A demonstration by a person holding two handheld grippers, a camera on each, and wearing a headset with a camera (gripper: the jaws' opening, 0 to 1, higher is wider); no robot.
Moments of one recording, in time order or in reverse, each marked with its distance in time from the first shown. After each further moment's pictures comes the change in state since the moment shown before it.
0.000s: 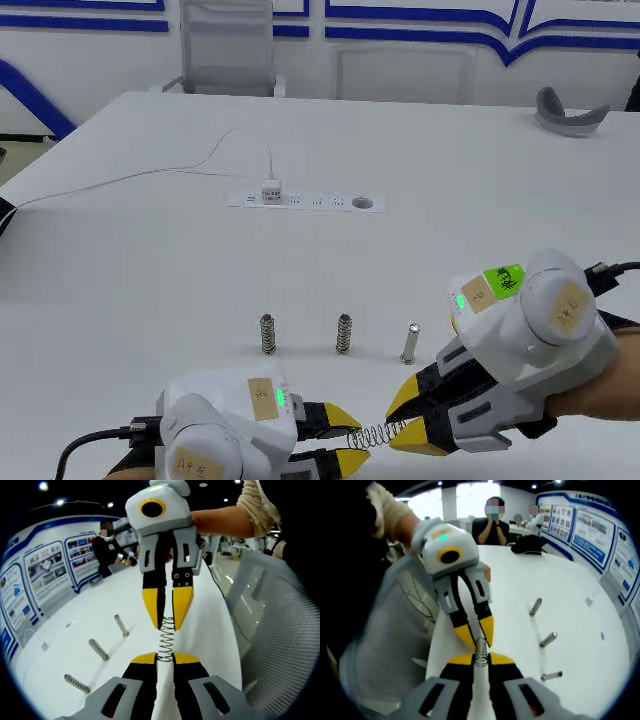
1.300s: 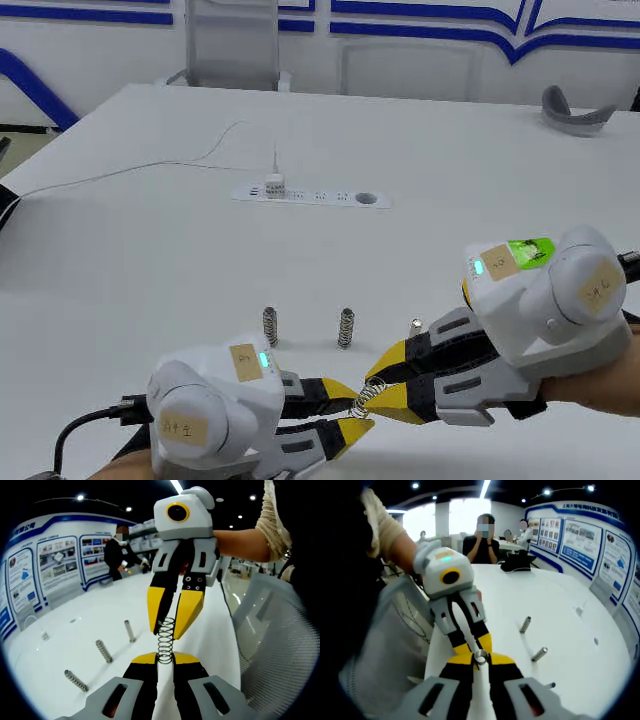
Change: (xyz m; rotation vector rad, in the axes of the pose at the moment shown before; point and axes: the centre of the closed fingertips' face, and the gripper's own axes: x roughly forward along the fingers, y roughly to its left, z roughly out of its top) left arm -0.002 0.014 0.013 -0.127 -0.099 0.044; right arm -0.004 -0.012 0.026 0.044 -0.150 -0.078
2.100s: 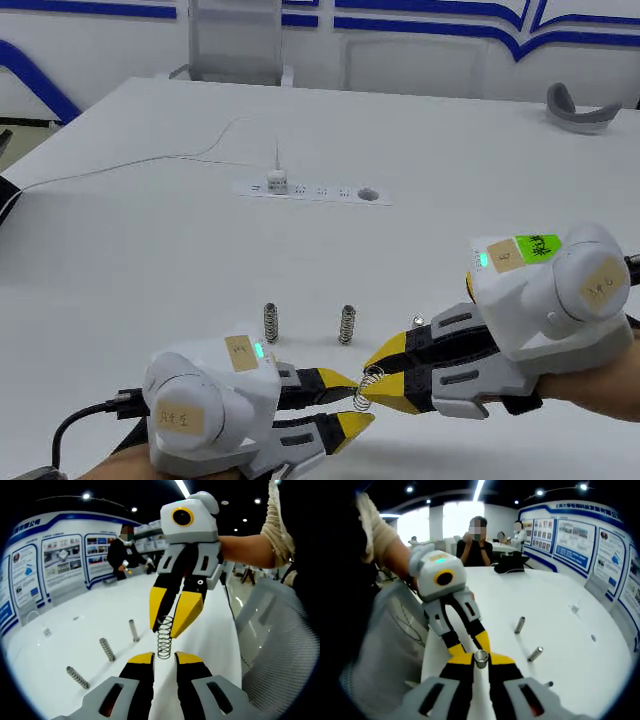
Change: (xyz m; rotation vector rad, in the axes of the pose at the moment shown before) left arm -0.004 0.007 0.000 -0.041 -0.013 0.033; right arm -0.001 -0.009 0.000 0.036 -0.022 -0.044
